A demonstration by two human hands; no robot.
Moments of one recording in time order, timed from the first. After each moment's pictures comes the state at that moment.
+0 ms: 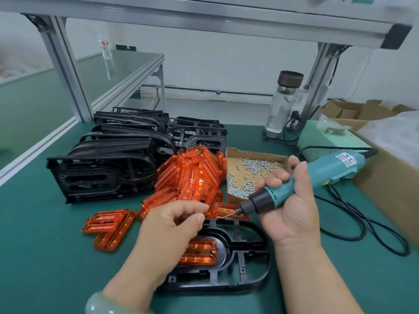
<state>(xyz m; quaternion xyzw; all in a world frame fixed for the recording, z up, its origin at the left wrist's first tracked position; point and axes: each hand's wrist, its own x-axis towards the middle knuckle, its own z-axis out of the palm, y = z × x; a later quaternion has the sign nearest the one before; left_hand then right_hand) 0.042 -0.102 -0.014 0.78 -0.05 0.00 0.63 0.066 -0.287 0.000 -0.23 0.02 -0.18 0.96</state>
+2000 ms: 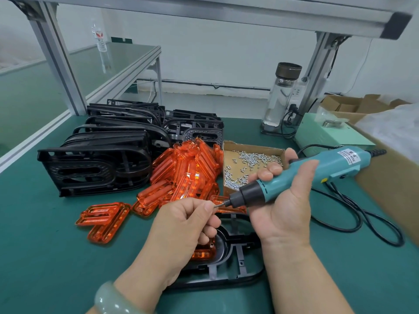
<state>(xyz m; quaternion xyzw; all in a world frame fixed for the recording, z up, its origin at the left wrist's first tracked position) 0.037 -0.126 -0.018 0.67 -0.03 -0.09 0.74 0.056 -0.272 0.002 -0.24 0.00 -0.21 0.95</state>
